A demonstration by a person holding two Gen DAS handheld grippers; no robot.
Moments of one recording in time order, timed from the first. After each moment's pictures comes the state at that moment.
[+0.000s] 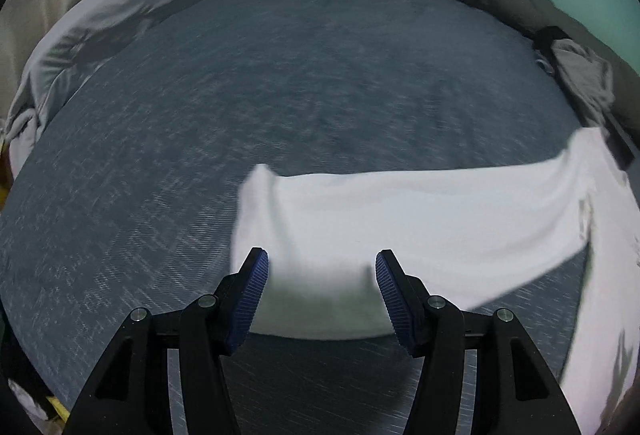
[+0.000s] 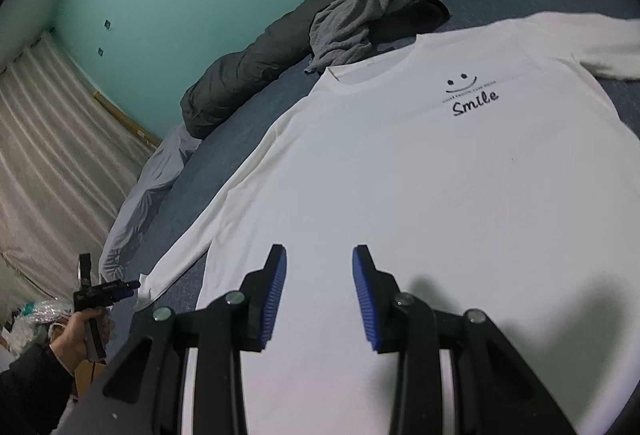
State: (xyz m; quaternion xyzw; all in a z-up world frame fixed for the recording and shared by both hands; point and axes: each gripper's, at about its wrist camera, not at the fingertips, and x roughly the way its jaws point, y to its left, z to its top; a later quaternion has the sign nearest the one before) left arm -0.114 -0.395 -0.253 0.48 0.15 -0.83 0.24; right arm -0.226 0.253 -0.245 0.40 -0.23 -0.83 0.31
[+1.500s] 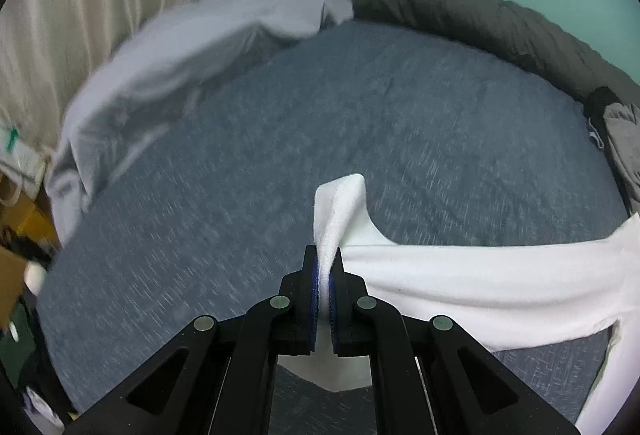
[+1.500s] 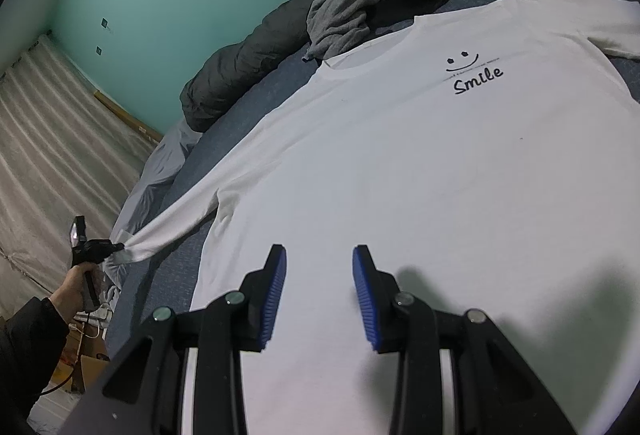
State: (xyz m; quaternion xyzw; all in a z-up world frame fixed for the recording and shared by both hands) left arm -0.171 -0.468 -0.201 0.43 0.14 -0.83 0.32; right arm -0.235 0.249 -0.261 0.42 -0.23 -0.82 0.31
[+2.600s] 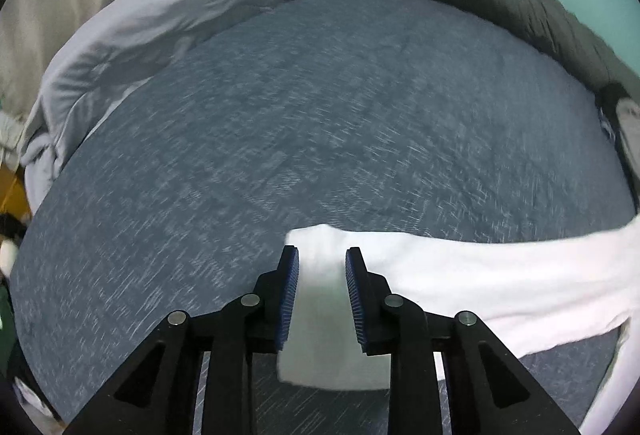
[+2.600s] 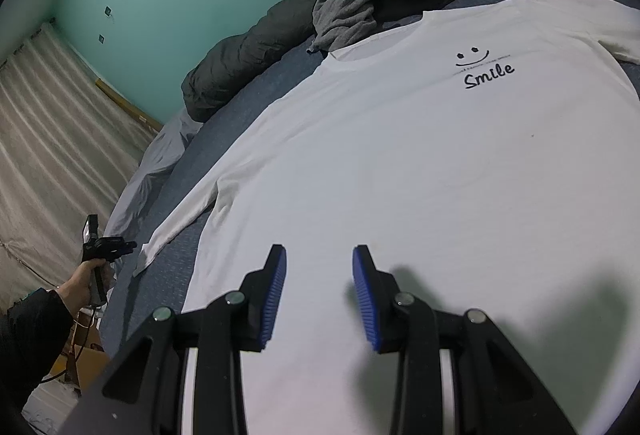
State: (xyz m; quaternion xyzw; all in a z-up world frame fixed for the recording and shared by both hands) left arm -0.182 -0.497 -0.245 0.47 0.15 -0.82 0.30; right arm -0.234 0.240 -0.264 0.42 -0.21 -0.82 0.32
